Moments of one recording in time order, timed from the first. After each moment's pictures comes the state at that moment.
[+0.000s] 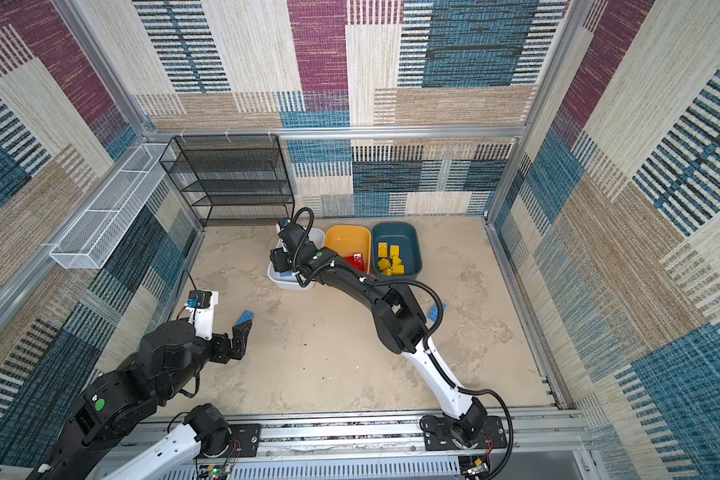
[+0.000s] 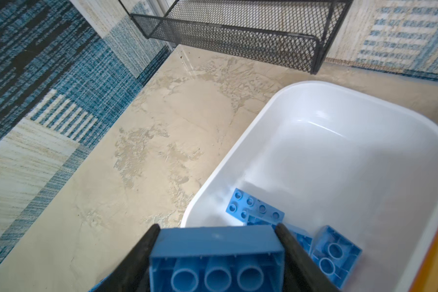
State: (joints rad) left arm -0.69 0.53 0.92 -0.95 -0.41 -0.28; right arm 0.82 2.45 2.25 -0.37 0.03 0.35
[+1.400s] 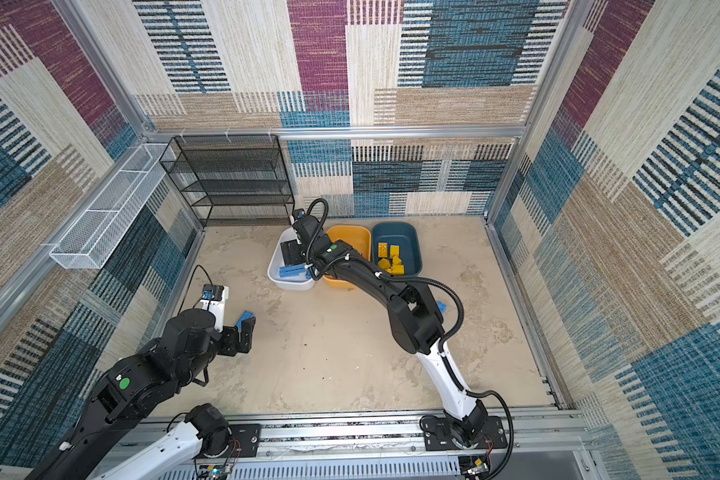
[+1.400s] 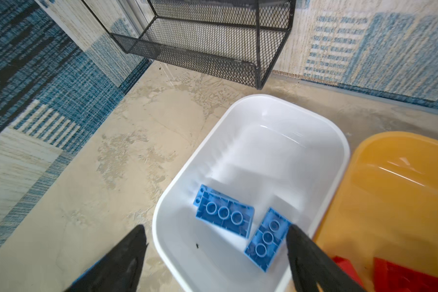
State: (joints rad) left arm -0.65 0.65 0.91 -0.96 -0.46 -0.29; right arm 0.76 2.24 2.03 -0.34 0.05 0.31
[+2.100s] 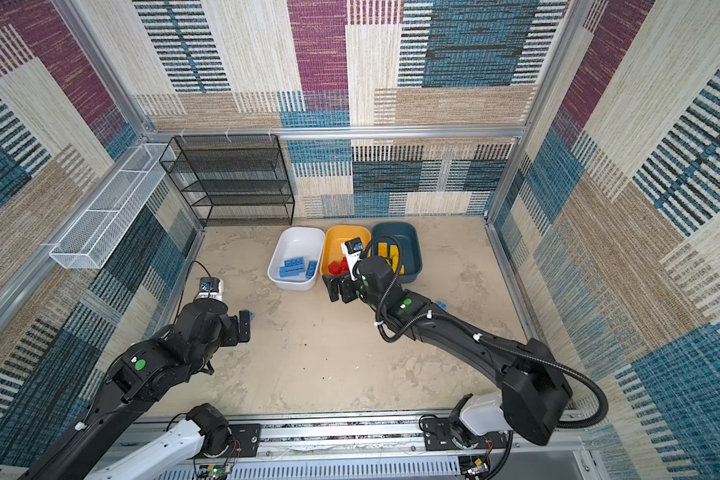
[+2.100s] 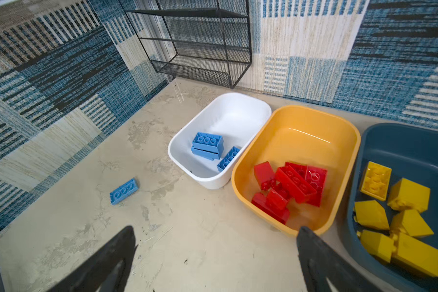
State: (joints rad) left arm -0.60 0.76 0.95 -1.00 -0.57 -0.40; right arm 0.76 1.34 0.94 0.04 0.08 0.25
